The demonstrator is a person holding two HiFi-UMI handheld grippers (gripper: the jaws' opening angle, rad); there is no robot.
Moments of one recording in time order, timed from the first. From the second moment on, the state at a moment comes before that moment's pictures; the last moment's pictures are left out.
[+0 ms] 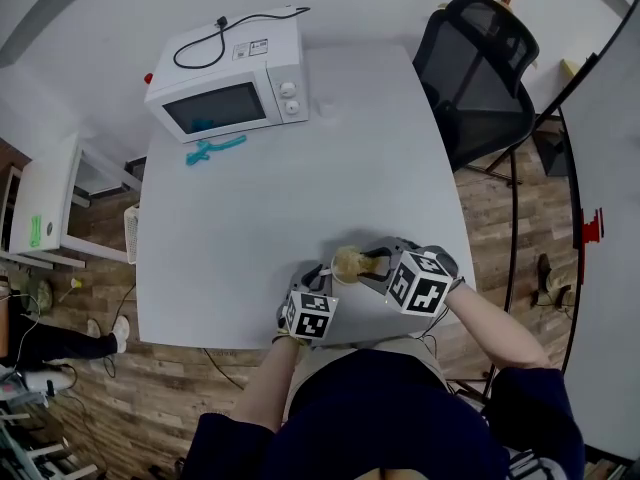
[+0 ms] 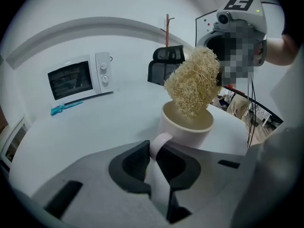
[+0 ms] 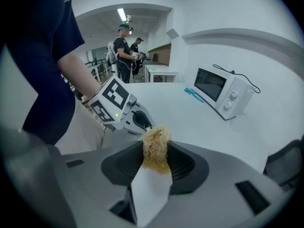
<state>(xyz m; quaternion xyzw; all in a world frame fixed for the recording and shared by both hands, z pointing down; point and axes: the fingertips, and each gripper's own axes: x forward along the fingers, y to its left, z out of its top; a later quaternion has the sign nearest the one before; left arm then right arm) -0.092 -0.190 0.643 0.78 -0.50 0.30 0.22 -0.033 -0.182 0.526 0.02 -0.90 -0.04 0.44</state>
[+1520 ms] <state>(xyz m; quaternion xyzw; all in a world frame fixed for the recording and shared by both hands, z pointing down) -0.092 -0.196 0.642 0.80 -0.49 0.29 0.21 -0.059 -0.172 0.588 -0.17 -0.78 -0.11 0.59</state>
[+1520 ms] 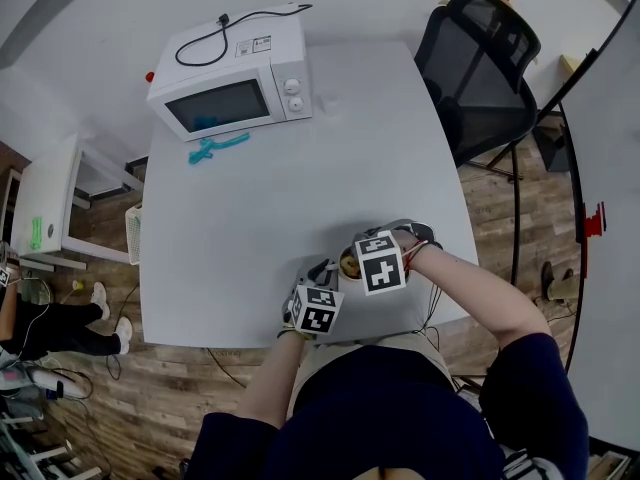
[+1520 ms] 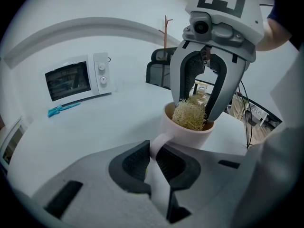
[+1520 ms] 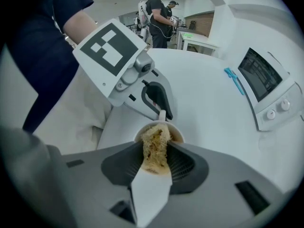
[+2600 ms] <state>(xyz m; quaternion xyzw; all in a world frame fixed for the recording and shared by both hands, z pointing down) -0.084 -0.200 0.620 0.77 -0.55 0.28 0.15 -0.033 -0.171 0.597 0.10 -0.83 0.22 0.51</state>
